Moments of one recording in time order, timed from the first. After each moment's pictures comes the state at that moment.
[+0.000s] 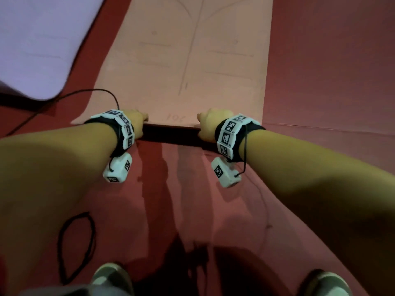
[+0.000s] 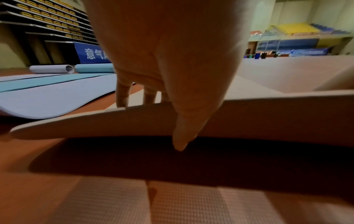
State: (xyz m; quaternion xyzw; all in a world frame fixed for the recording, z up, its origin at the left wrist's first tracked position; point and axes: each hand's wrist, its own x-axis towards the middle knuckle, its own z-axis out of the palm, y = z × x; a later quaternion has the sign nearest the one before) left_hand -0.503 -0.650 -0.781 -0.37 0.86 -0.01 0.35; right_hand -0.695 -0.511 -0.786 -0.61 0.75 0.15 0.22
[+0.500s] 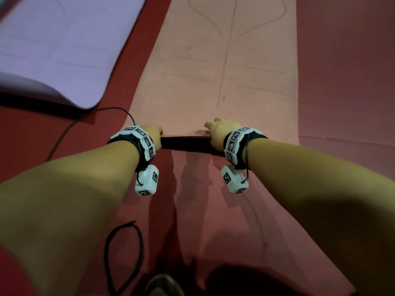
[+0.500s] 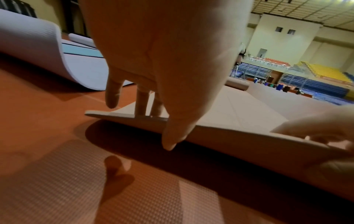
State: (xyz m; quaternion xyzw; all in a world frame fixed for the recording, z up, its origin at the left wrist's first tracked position) left_hand -0.402 -0.709 -0.795 -0.41 0.86 0.08 0.29; right_hand -0.593 -0.584 -0.785 -0.58 0.77 0.15 0.21
